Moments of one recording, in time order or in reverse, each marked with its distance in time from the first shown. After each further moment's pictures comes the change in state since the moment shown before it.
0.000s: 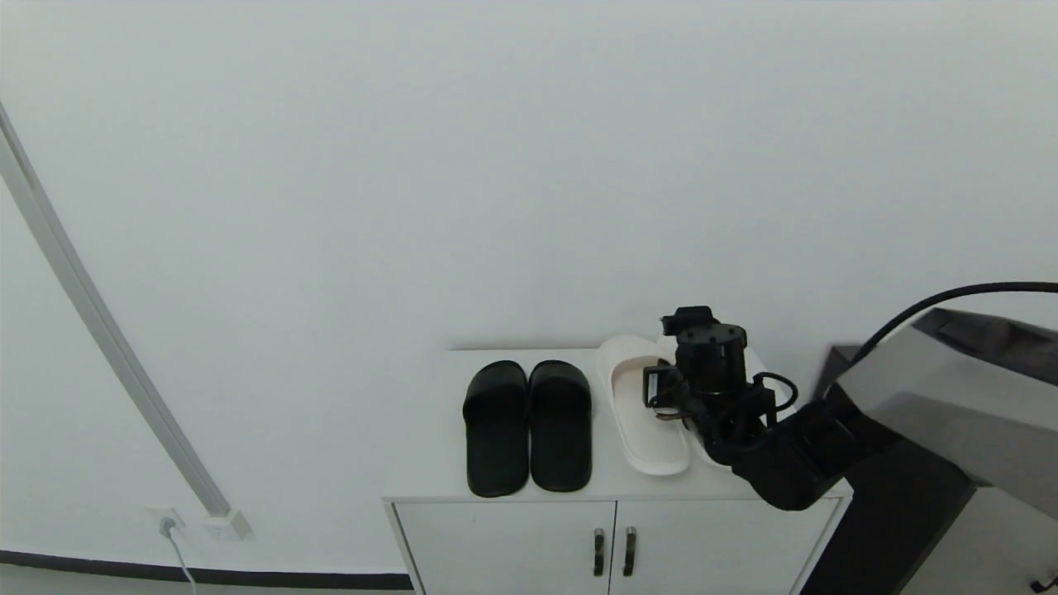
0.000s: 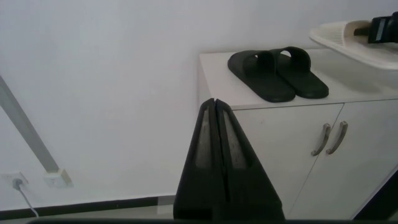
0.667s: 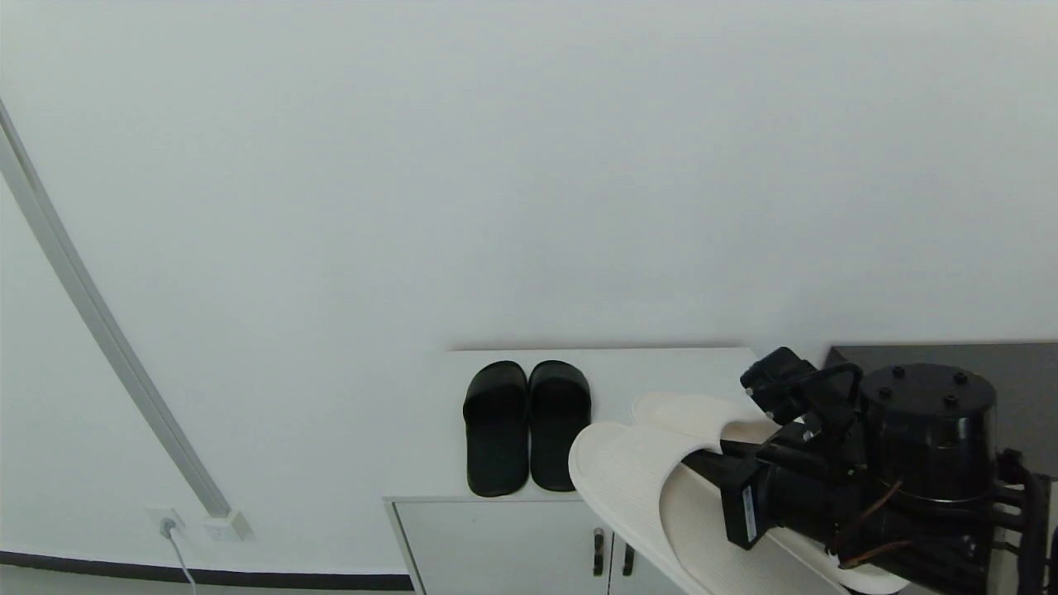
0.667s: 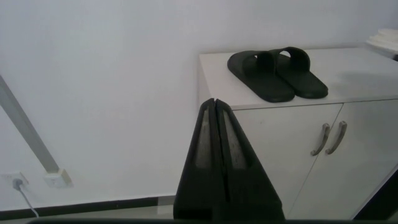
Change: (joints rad) left arm 0.000 0.000 0.000 0.000 0.000 0.000; right arm 0.148 -0.596 0.549 0.120 0.428 -0.074
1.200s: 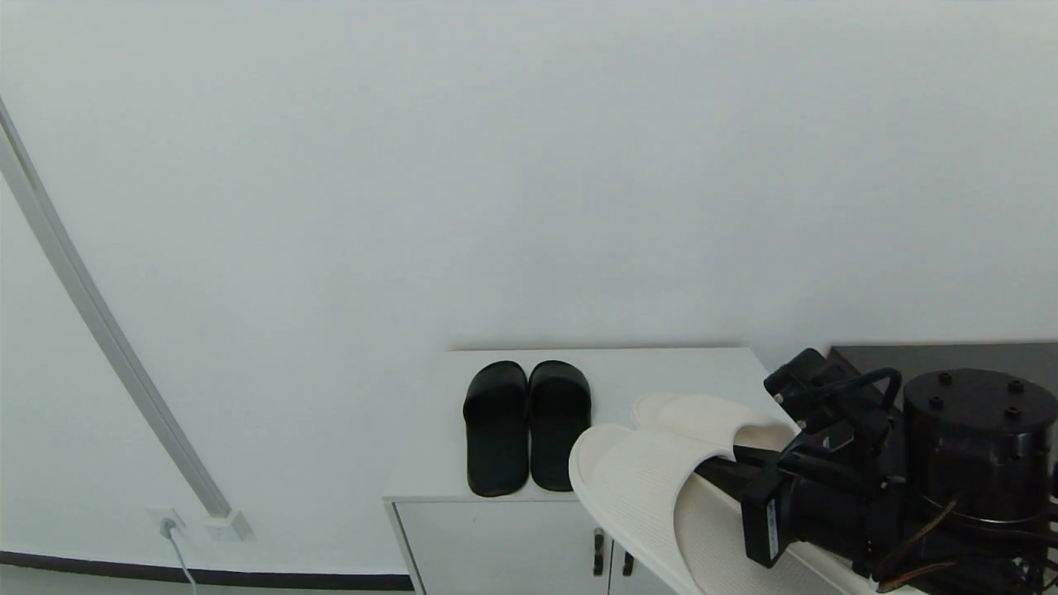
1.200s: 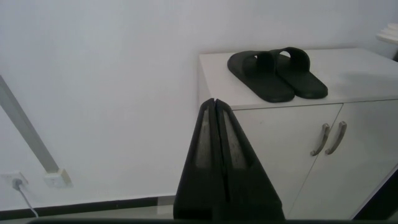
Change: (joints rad) left arm 0.000 0.000 0.000 0.000 0.000 -0.001; right arm 0.023 -0.066 0.032 0.005 0.004 0.004
